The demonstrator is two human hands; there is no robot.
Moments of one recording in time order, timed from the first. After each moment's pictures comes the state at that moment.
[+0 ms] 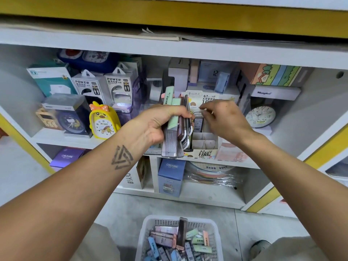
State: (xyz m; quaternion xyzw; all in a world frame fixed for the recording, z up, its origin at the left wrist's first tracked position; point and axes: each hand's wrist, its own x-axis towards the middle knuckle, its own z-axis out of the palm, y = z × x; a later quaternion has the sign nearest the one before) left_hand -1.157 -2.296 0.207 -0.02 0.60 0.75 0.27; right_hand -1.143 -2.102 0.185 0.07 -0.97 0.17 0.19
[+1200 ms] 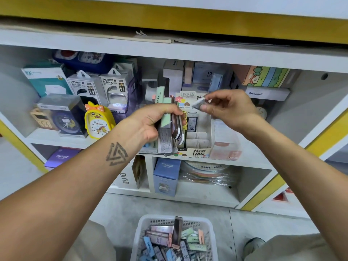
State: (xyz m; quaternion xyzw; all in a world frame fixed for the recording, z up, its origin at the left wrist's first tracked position) left_hand -1.160 -2.296 0.208 -0.04 0.60 0.75 0.29; right_hand -1.116 -2.089 0.220 0.05 -0.86 0.48 0.15
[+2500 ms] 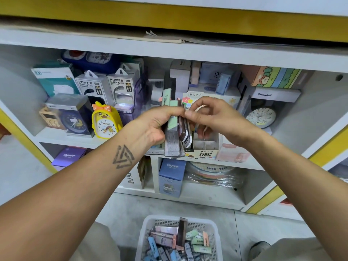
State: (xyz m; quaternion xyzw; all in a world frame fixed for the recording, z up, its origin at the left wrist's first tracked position) left_hand -1.160 -2.300 0.204 -0.03 0.58 0.76 0.30; right_hand -1.125 -2.123 0.207 0.06 -0.83 0.56 -0.04
